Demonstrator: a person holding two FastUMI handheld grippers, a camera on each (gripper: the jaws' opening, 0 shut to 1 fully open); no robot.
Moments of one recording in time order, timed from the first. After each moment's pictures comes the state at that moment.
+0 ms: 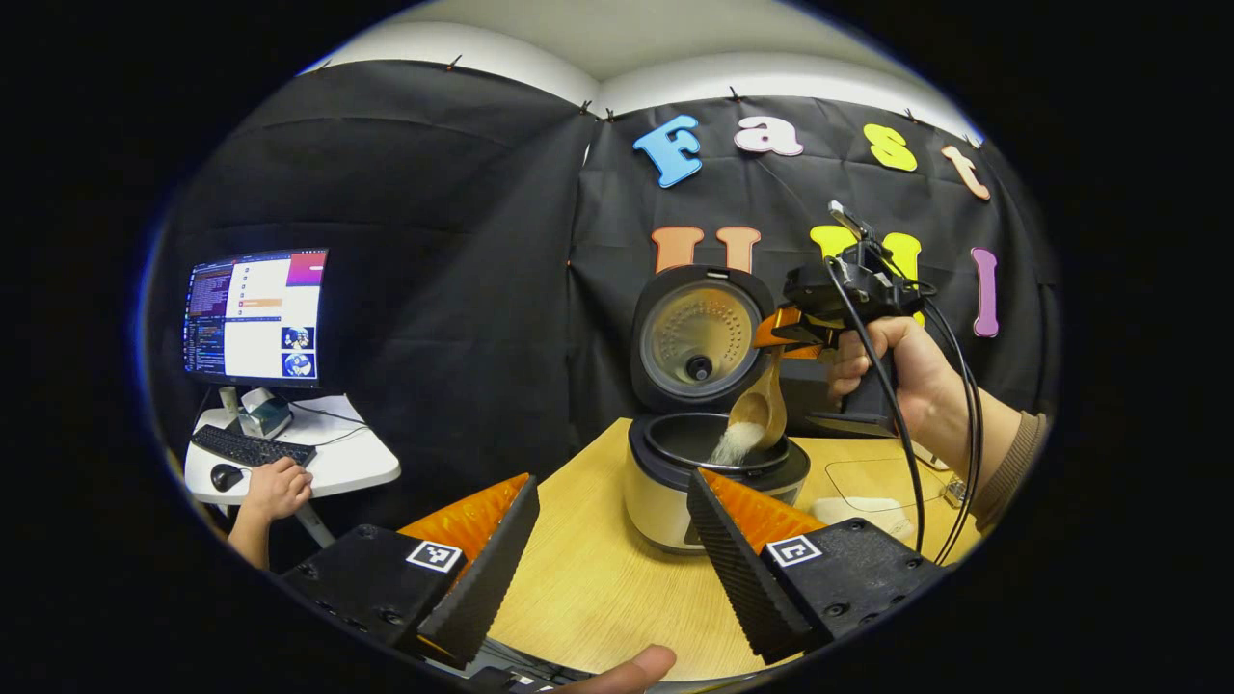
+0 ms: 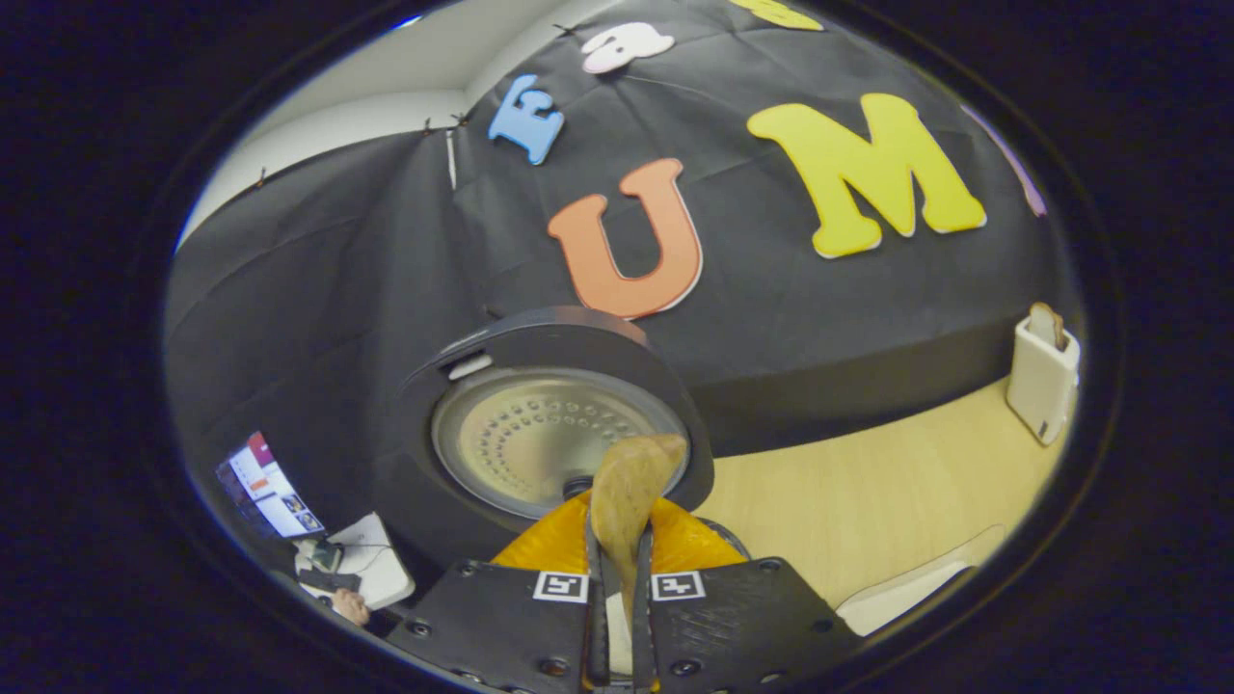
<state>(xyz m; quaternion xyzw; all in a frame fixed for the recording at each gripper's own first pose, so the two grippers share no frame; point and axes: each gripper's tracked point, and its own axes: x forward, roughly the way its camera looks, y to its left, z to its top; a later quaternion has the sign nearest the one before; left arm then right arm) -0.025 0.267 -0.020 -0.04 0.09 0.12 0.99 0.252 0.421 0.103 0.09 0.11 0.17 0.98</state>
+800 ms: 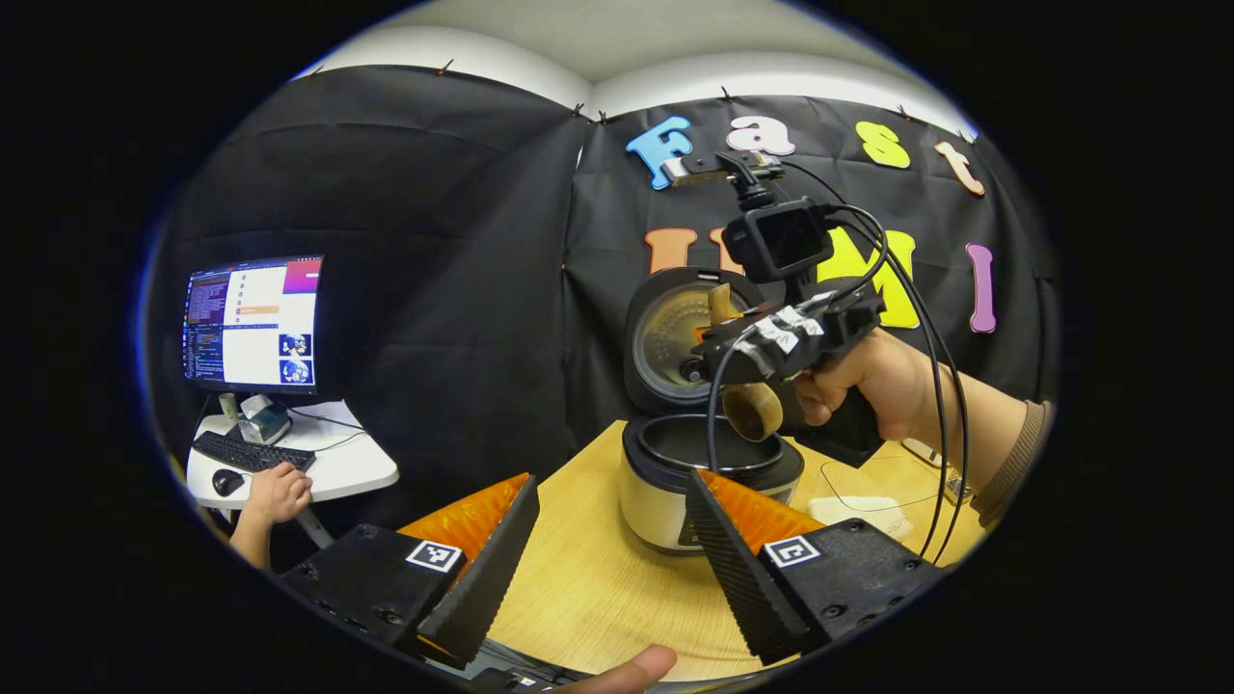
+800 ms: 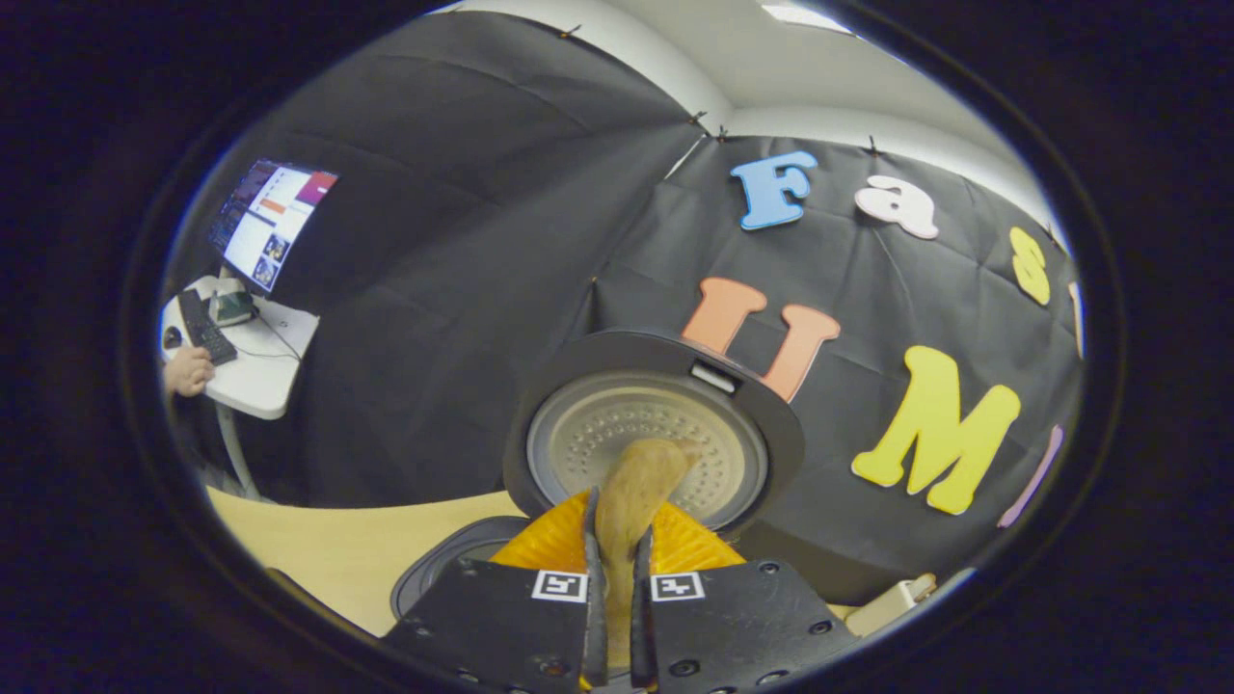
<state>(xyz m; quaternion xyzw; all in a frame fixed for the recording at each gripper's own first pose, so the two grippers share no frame) -0.024 0.258 -0.015 -0.03 0.08 0.12 0.99 0.216 0.483 0.101 -0.29 -0.02 0.15 0.94</state>
